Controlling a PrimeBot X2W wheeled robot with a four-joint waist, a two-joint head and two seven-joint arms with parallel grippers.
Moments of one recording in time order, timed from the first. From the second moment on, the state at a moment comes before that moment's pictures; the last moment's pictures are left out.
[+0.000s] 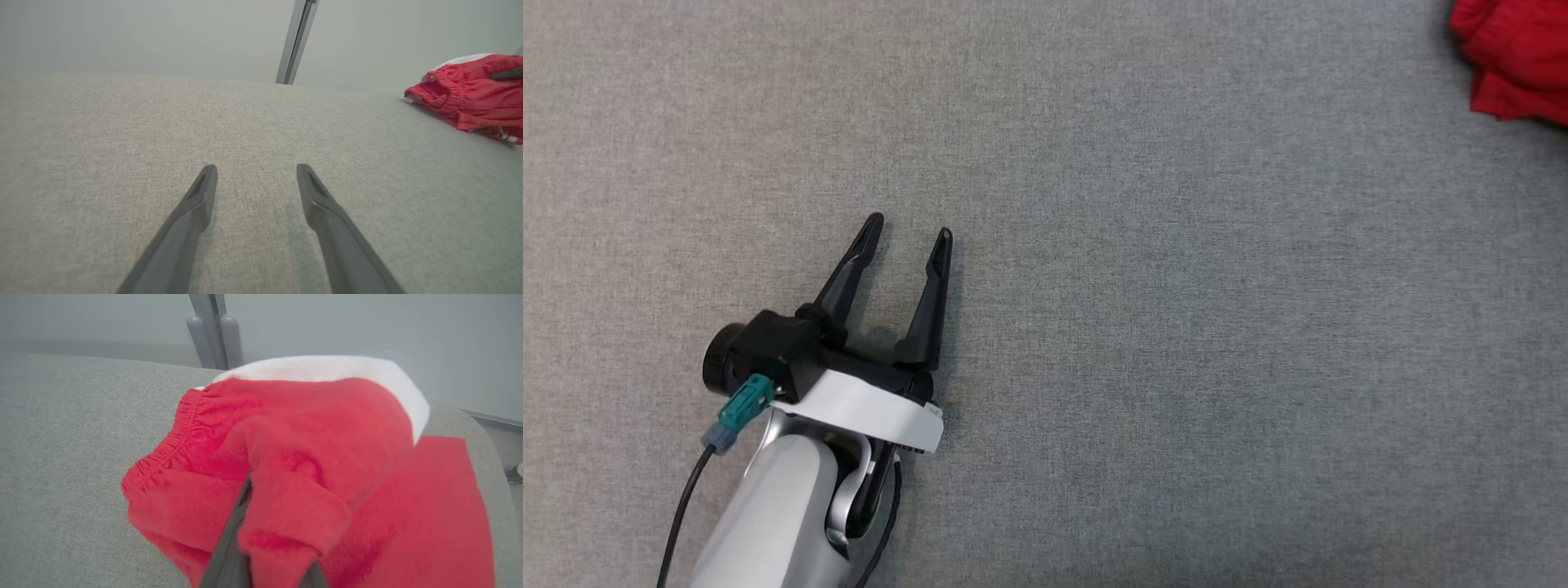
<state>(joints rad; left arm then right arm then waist) -0.35 0.11 -0.30 0.19 -0.34 -0.03 -0.24 -1.24 -0.84 0.87 0.68 1.11 0.13 0.36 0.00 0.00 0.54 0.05</state>
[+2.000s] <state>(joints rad) -0.10 0.21 -0.19 0.09 -0.45 0.07 -0.24 -0.89 -0.55 0.57 0.87 0.71 0.13 -0.26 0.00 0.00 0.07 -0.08</state>
